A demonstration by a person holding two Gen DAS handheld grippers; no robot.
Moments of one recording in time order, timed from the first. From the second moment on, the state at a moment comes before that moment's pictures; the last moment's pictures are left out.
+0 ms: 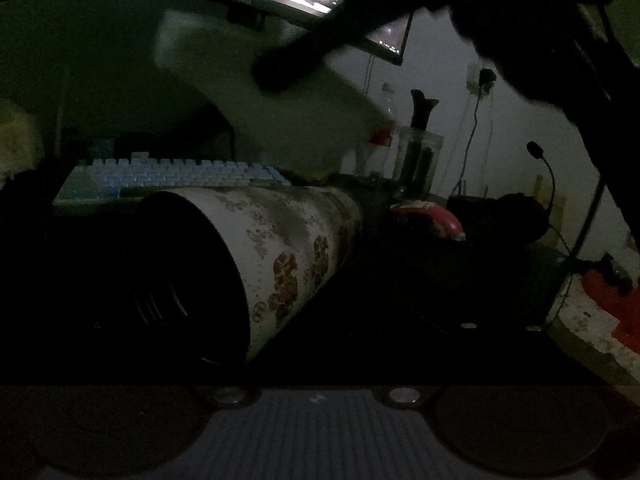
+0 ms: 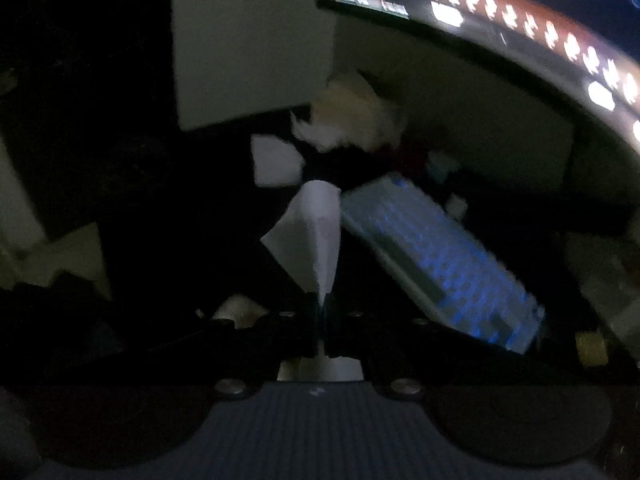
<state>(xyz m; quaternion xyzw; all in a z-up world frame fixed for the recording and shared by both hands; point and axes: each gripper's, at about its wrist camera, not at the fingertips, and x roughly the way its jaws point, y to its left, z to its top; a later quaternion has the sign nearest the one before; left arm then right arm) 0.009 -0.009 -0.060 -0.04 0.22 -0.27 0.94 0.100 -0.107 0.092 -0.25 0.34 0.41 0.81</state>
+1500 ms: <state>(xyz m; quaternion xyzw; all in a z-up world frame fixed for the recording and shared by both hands) 0.005 -0.020 -0.060 -0.03 0.22 -0.26 0.94 0.067 -0.175 0.022 0.00 0.27 0.40 0.88</state>
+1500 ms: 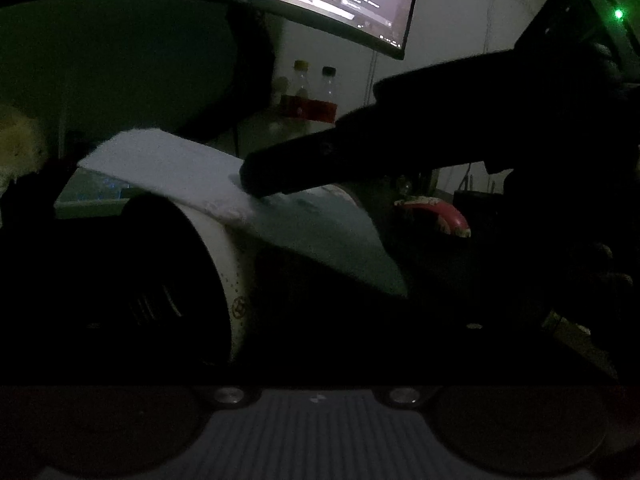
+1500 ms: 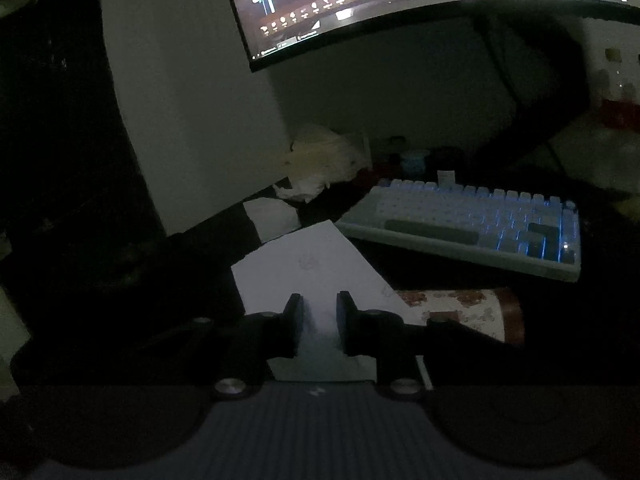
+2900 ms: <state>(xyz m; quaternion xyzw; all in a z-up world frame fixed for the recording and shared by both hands) 0.009 -0.018 -0.055 -0.02 0.22 -0.27 0.94 0.098 -0.186 0.023 0.00 0.29 0.44 0.85</state>
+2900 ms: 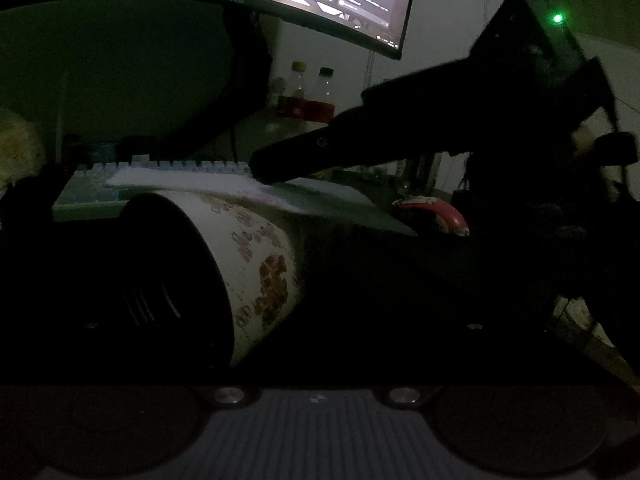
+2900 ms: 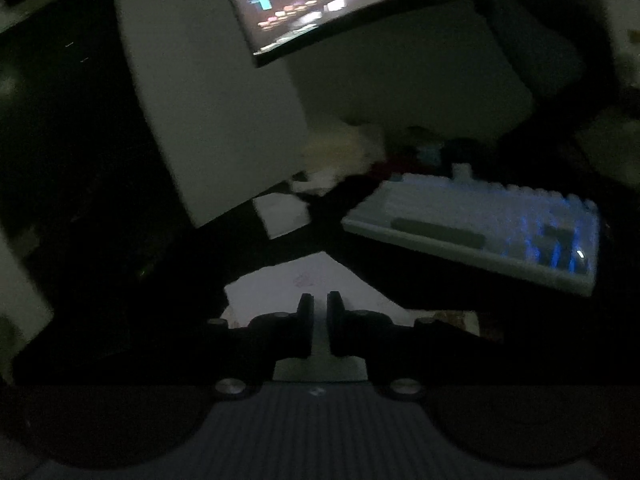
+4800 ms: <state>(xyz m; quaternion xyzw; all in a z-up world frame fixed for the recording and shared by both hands) 0.013 -0.006 -0.046 -0.01 0.24 -0.31 0.92 0.068 -0.174 0.036 0.00 0.34 0.38 0.86</state>
